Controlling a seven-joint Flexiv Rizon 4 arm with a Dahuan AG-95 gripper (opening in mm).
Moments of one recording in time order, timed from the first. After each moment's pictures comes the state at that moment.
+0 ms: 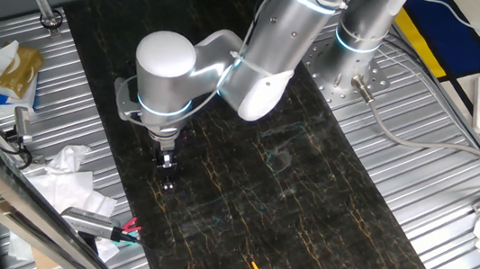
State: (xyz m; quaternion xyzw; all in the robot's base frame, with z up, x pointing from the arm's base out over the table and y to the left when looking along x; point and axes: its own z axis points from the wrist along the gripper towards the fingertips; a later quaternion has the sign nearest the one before) arm 0.597 0.129 0.018 0.07 0.99 0.02 0.06
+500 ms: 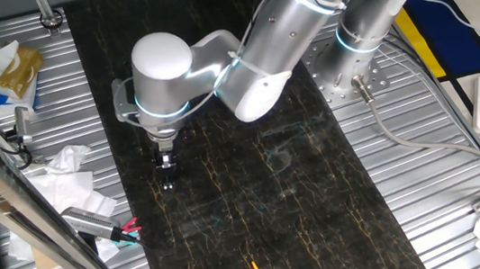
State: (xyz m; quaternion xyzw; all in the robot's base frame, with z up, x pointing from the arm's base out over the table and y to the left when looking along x) arm 0.597 0.130 0.019 0.06 1.00 0.02 0.05
